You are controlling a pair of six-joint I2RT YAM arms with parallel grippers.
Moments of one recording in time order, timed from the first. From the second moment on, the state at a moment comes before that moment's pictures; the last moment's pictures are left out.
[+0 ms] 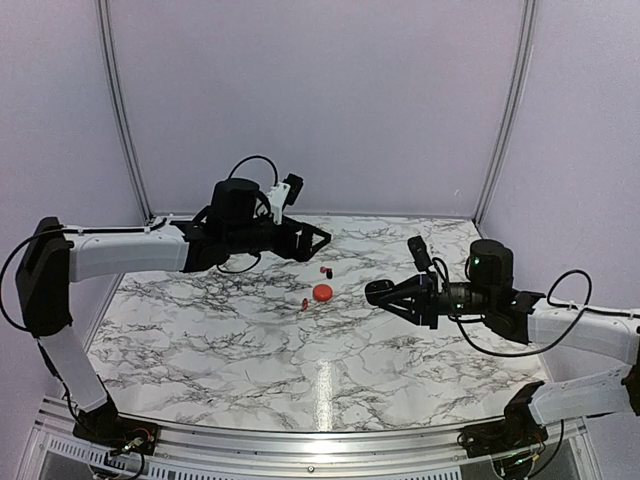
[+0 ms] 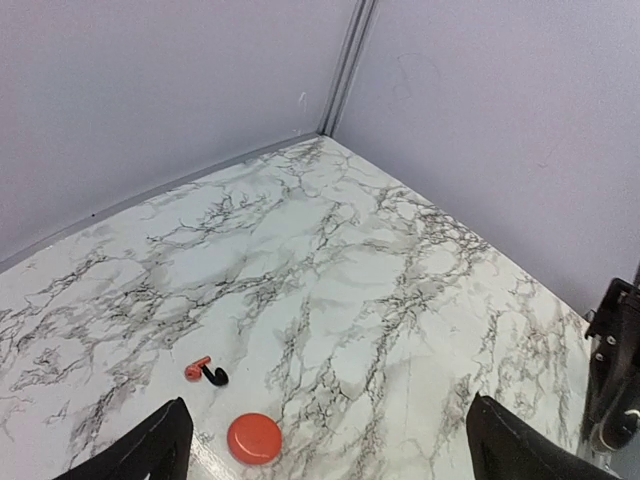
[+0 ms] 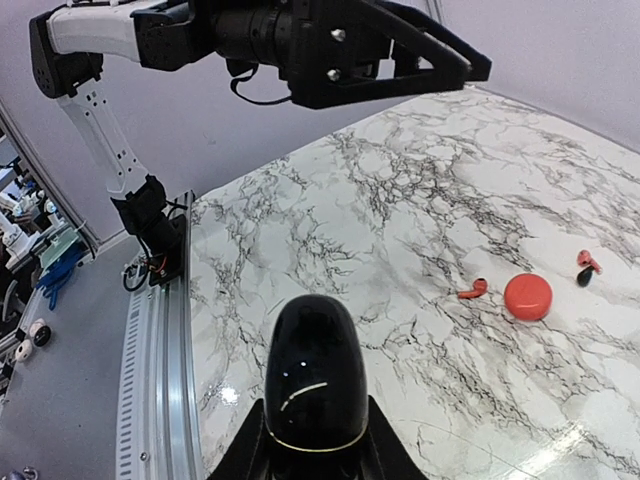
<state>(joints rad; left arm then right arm) -0.76 1.72 1.23 0.15 0.22 -0.21 0.57 1.10 0.53 0.28 -0.78 0.14</state>
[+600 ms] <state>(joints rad) -0.88 1.71 1.18 0.20 0.63 -0.12 0.60 1.13 0.51 0.29 -0.81 0.13</state>
